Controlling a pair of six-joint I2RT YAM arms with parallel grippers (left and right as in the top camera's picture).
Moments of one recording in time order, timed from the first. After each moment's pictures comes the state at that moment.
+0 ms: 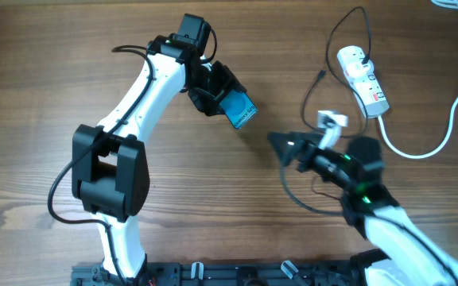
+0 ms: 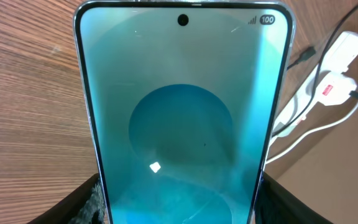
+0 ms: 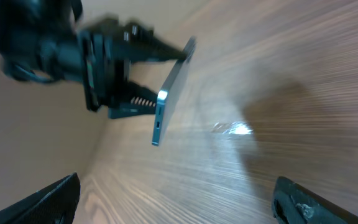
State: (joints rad) left arm -0.33 2.05 1.71 -0.99 0.54 -0.97; right arm 0.26 1.16 0.32 0.50 -0.58 0.72
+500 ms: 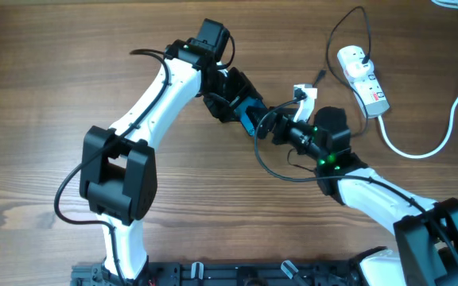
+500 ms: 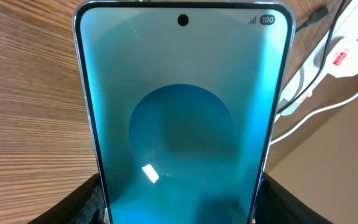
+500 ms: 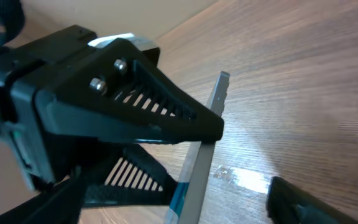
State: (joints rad) left arm -0.41 2.05 1.71 -0.98 0.58 -1.03; right arm 0.39 1.51 0.52 0.66 -0.39 0.72
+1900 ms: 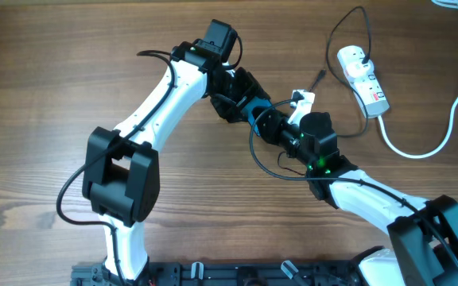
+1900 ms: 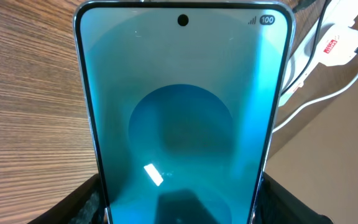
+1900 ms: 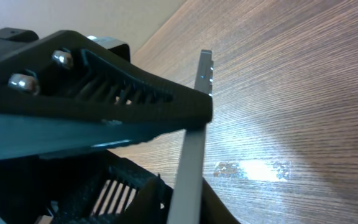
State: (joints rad) left arm -0.45 2.05 1.71 -0.95 0.60 -1.06; right arm 0.46 1.53 0.53 0.64 -0.23 0.92
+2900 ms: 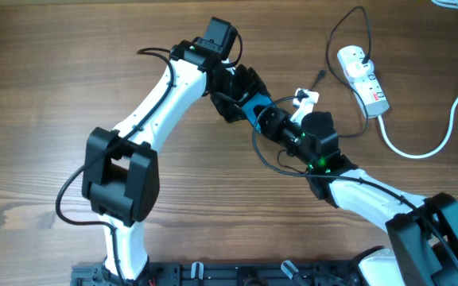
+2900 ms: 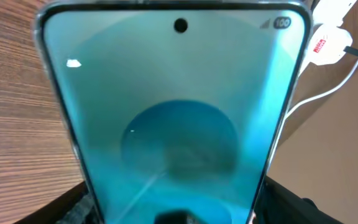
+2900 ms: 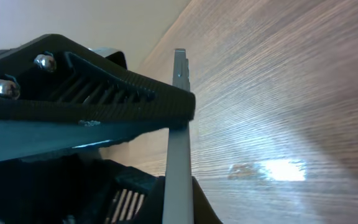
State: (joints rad) left arm -0.44 2.05 1.73 -0.94 0.60 -1.05; right arm 0.45 1.54 0.52 0.69 -0.24 1.06
